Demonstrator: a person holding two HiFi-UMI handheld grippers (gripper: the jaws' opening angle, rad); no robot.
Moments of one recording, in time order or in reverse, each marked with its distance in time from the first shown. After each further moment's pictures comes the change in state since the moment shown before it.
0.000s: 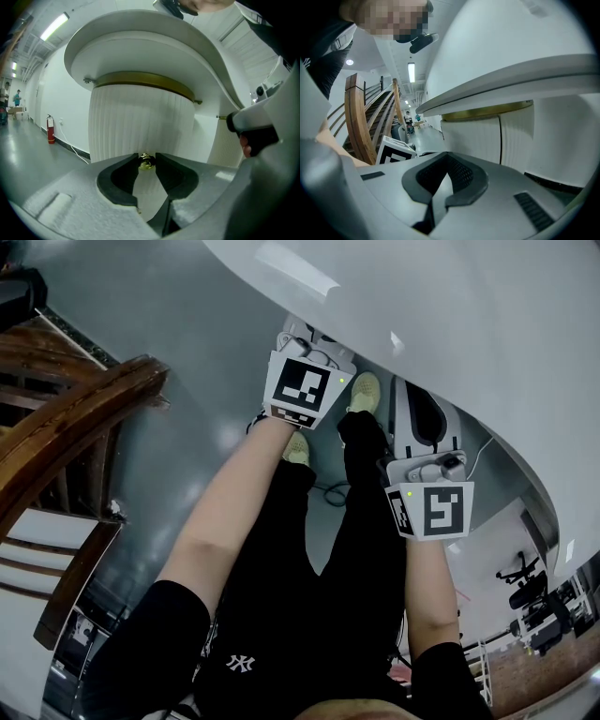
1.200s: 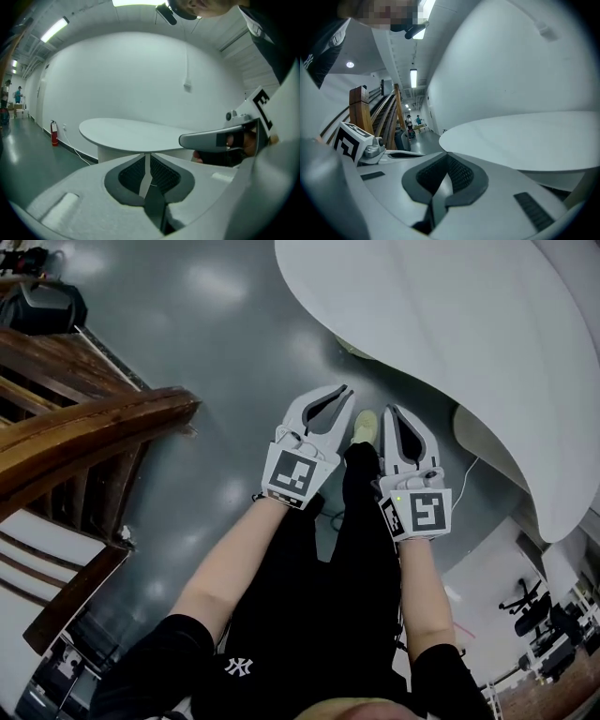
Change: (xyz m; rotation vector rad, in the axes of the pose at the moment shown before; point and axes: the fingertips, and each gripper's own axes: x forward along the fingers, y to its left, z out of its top) left arm -0.177 -0.072 0.128 -0.033 0.004 -0.038; right arm -0.088 0.076 0.102 -0.004 -0.049 -0.010
